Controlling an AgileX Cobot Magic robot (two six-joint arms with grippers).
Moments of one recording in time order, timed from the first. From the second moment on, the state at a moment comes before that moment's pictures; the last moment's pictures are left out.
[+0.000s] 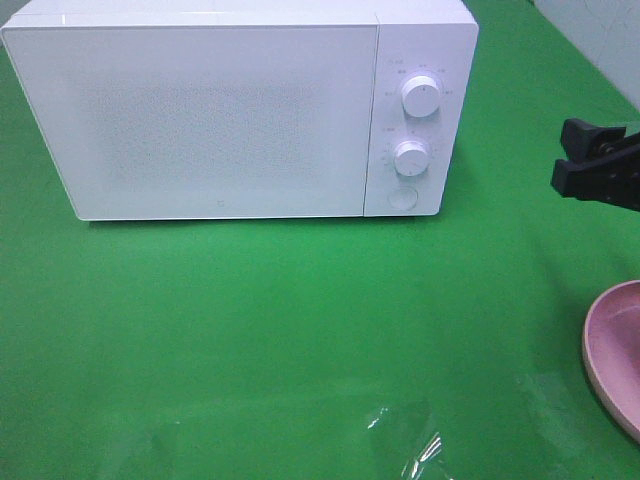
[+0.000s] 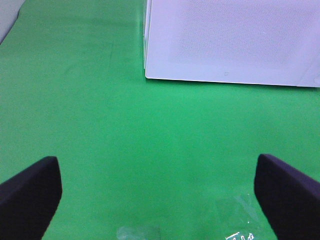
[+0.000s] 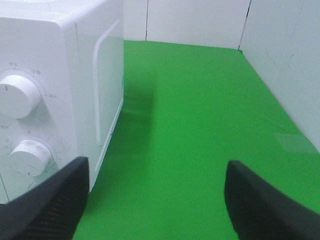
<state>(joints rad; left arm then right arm) 0.04 0.00 -0.51 -0.14 1.07 0.04 0.32 1.28 -0.29 0.38 -0.84 -0.32</state>
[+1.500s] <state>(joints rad) 0.04 0.00 -0.51 -0.14 1.07 0.04 0.95 1.65 -0.36 0.97 -1.21 -0.44</state>
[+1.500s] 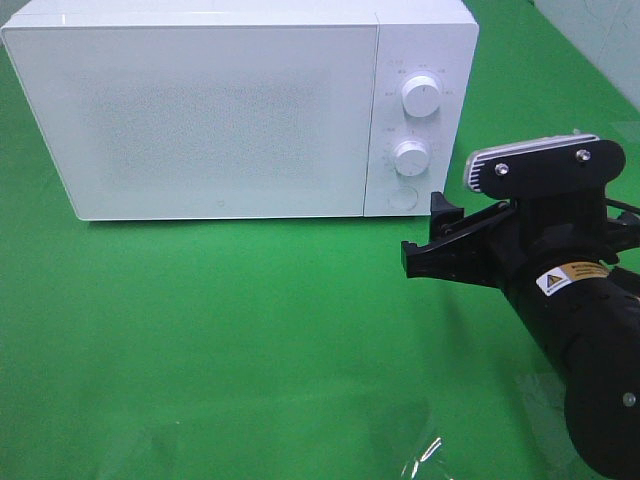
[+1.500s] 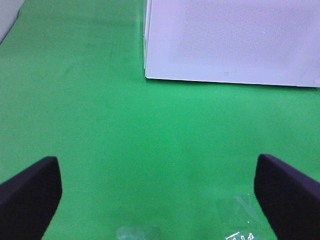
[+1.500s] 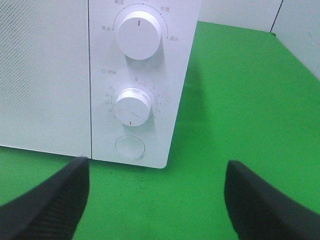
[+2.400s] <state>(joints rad) 0.04 0.00 -0.51 -0.14 1.07 0.04 0.88 1.83 -0.52 0.90 -1.17 -0.36</state>
